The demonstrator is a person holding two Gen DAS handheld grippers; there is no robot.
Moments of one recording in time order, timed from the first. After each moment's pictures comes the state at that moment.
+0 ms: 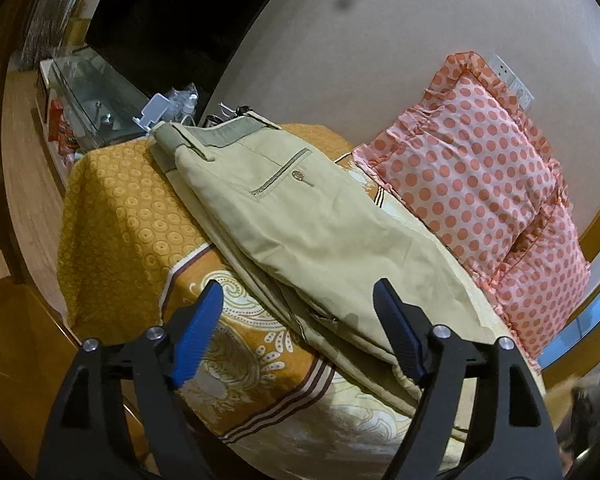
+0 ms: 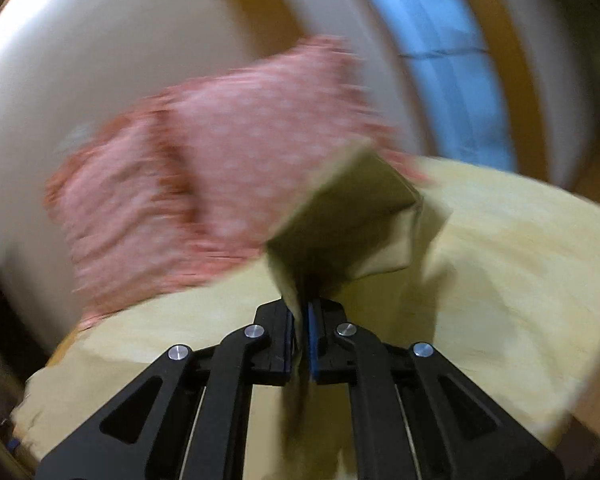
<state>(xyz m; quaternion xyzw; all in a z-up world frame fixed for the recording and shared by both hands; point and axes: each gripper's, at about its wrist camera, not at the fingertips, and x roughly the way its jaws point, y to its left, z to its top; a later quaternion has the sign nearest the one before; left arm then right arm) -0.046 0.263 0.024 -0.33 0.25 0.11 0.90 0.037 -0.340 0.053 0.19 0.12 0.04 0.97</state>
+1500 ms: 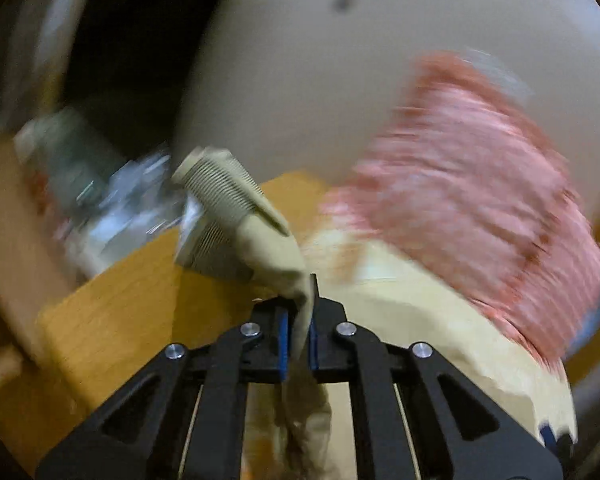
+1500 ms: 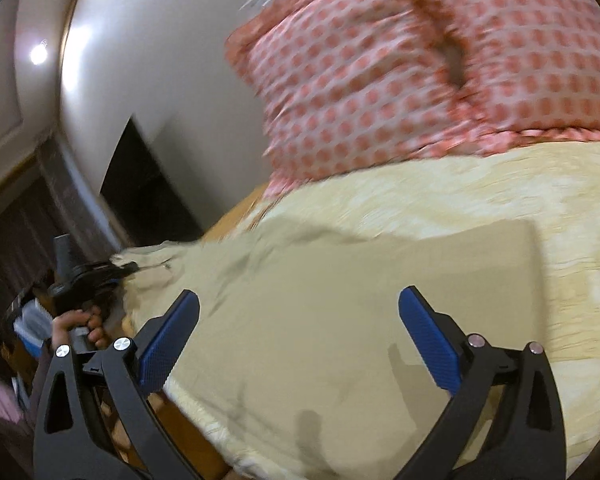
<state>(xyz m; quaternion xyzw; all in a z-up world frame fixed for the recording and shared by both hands) 0.050 0.240 0.121 -0.21 0.23 0.08 0.95 0.050 -0.190 0.032 0.20 0.23 0.29 0.91</state>
